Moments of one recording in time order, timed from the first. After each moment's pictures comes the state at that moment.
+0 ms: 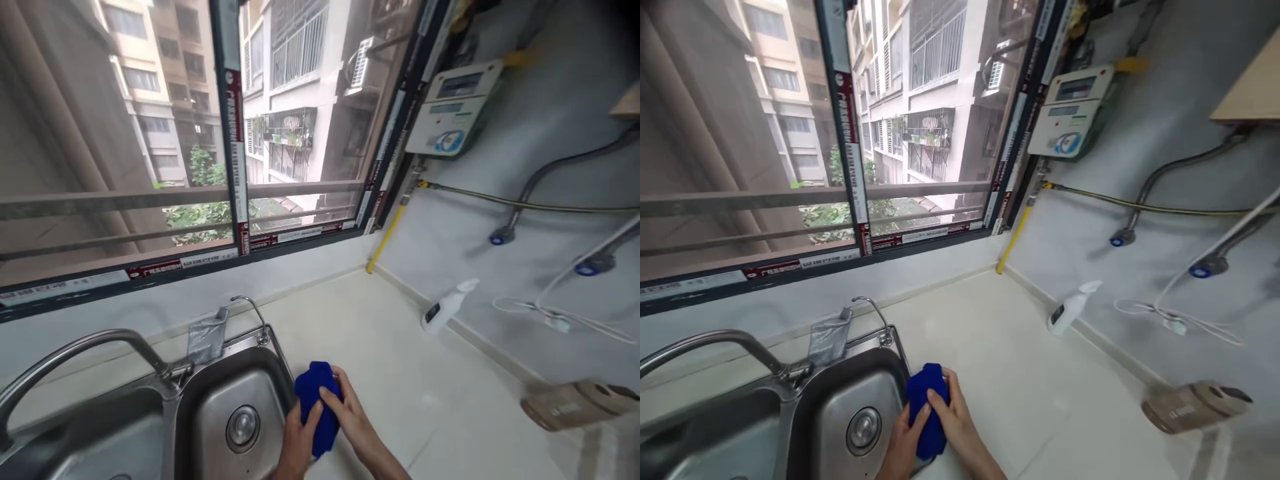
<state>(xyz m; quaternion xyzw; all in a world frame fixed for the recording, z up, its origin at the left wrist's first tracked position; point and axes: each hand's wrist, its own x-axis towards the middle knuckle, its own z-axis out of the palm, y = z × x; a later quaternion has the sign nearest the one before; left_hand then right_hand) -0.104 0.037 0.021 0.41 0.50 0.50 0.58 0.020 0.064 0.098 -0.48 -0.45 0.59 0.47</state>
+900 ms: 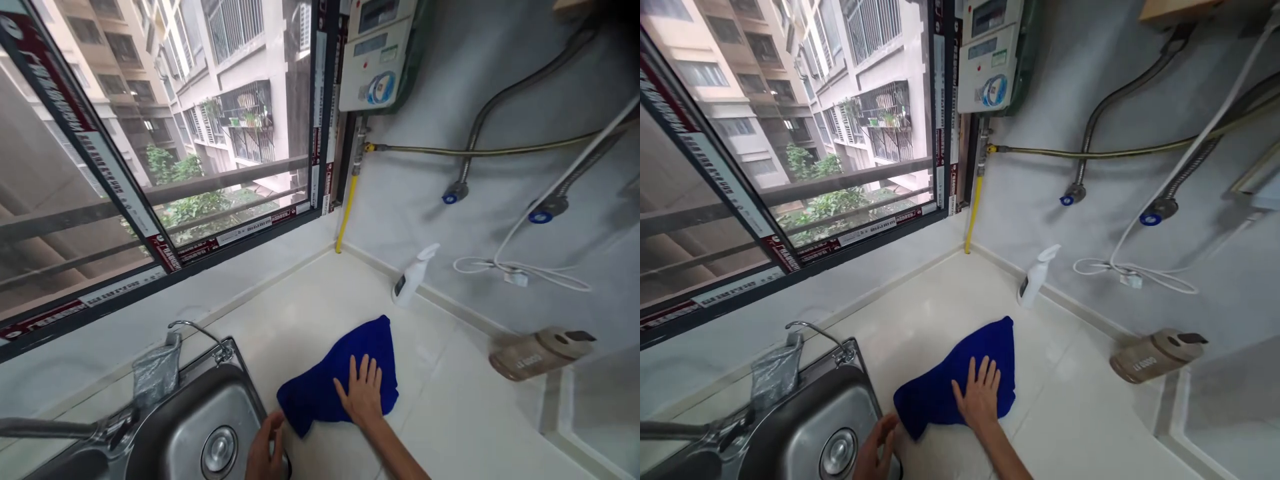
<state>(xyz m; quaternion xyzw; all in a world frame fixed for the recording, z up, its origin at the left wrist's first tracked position) -0.098 0.067 -0.068 0.55 0.61 0.39 0.41 0.170 0.149 -0.087 -0.77 -0.62 0.00 0.13</state>
